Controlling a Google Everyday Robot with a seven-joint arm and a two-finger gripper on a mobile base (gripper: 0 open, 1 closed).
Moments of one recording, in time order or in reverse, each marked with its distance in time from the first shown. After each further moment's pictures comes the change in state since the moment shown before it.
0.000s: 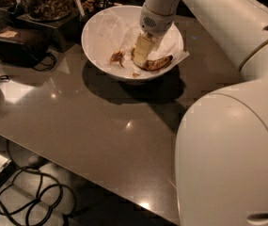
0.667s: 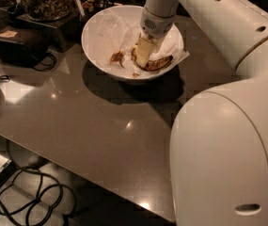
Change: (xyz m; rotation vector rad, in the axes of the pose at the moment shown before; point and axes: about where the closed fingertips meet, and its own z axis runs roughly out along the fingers) arm 0.002 -0.008 0.010 0.008 0.022 0.012
